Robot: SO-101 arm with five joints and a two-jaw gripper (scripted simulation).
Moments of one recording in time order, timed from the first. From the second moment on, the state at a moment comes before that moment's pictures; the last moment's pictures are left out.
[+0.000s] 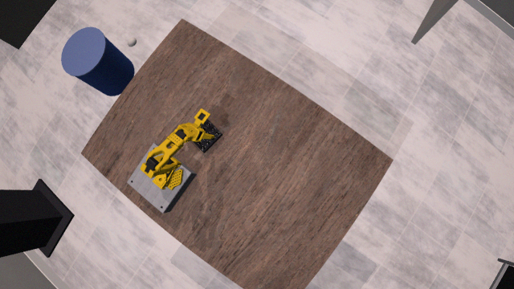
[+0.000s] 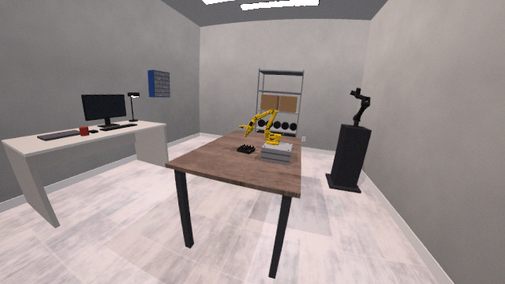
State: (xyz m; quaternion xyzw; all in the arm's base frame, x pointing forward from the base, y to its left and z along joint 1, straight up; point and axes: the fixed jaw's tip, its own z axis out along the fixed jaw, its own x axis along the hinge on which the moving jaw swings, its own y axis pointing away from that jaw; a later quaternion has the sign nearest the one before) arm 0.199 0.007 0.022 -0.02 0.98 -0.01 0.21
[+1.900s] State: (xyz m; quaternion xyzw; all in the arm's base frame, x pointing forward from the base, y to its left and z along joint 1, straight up) arm 0.203 0.008 0.023 -0.02 0.98 0.00 0.21
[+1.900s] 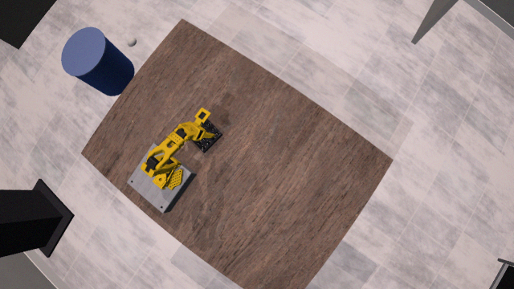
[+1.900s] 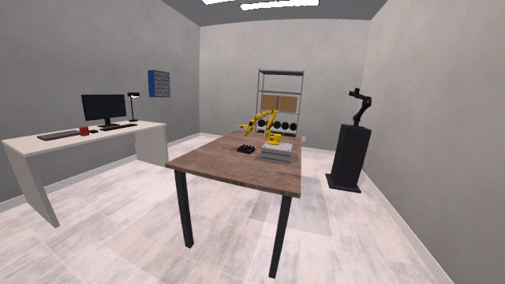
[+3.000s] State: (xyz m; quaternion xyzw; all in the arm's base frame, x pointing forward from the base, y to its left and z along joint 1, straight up) arm 0.196 0.008 0.009 -0.02 0.99 0.00 0.16
